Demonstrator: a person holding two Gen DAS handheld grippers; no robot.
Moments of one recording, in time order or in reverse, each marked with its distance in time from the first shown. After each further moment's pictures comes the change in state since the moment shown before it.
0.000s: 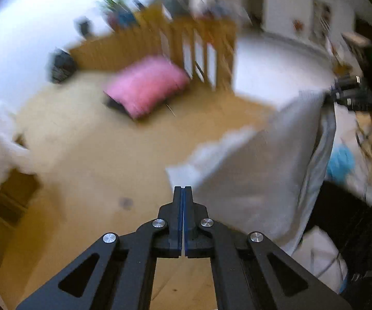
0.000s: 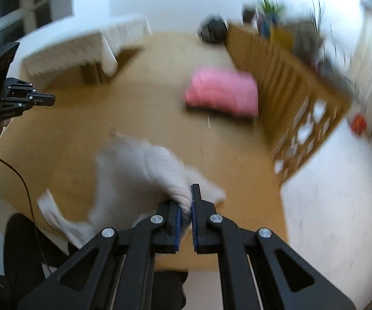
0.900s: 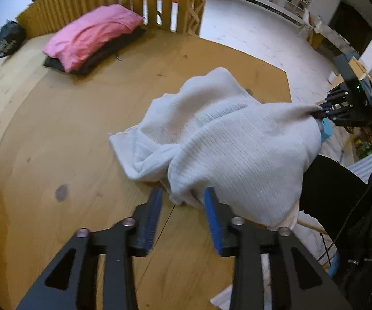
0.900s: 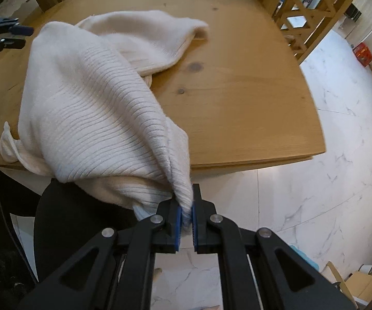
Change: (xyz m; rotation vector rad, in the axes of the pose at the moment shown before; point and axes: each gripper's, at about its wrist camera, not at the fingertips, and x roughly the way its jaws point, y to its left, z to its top) left arm 0.172 -0.048 -0.031 0.124 0.350 -0.236; right arm 0.137 -0.059 -0.195 0.148 0.529 -0.002
